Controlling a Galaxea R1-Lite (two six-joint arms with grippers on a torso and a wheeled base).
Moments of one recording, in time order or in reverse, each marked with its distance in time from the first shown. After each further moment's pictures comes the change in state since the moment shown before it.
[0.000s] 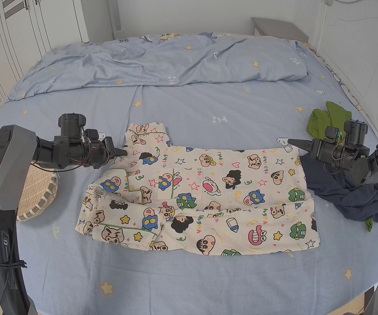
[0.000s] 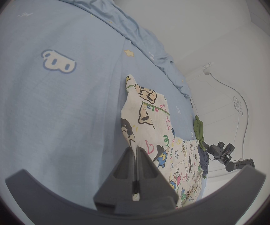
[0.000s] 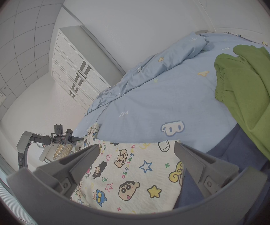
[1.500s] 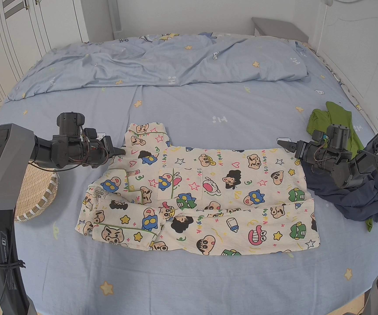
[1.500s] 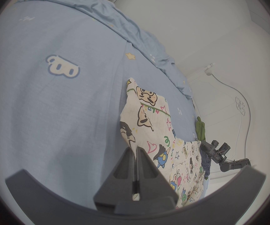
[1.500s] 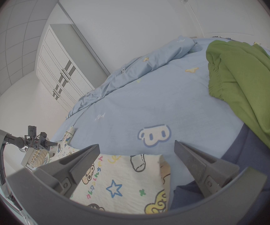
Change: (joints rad) left arm 0.001 -0.021 0.023 -0.006 0.031 0.003; right arm 0.061 0.175 -0.160 -0.043 -0.236 0.003
